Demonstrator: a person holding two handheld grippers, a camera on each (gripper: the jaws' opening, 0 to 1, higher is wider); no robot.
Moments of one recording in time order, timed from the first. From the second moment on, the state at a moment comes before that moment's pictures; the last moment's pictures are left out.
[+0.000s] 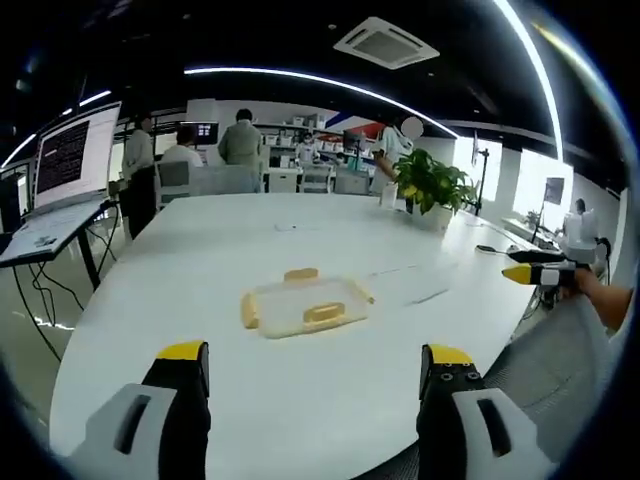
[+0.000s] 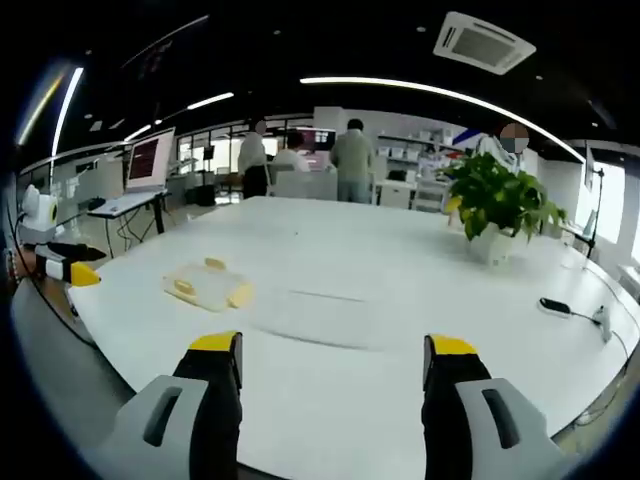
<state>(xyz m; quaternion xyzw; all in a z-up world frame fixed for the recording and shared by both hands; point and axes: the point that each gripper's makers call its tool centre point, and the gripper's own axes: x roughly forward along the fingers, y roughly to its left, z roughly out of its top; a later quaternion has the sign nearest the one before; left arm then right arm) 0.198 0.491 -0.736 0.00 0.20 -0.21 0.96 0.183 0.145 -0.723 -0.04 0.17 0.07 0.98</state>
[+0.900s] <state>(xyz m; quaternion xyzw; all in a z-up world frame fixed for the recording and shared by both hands) 0.198 0.491 -0.740 0.00 0.21 -0.22 0.95 0.185 0.144 -0.729 -0.04 0.18 0.08 0.98</state>
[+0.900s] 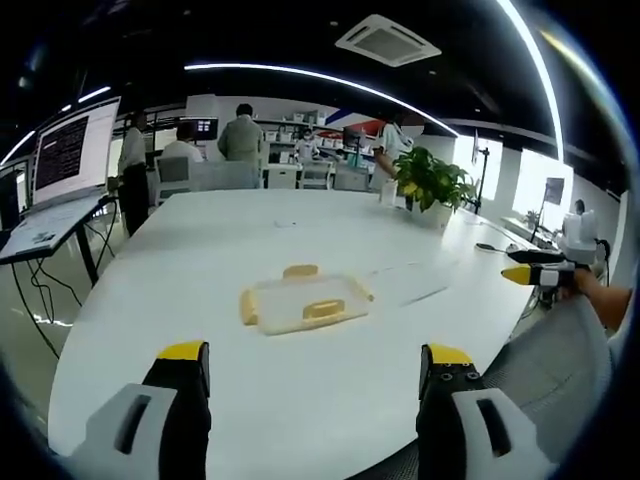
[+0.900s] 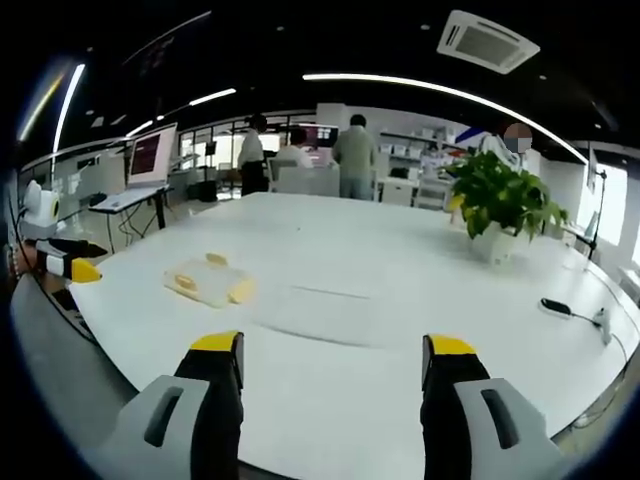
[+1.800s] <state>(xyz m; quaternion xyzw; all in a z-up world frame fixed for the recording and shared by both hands) 0.196 0.492 -0.743 0.00 0.23 -0.21 0.95 0.183 0.152 -0.732 -0.05 0.20 0.09 0.97</state>
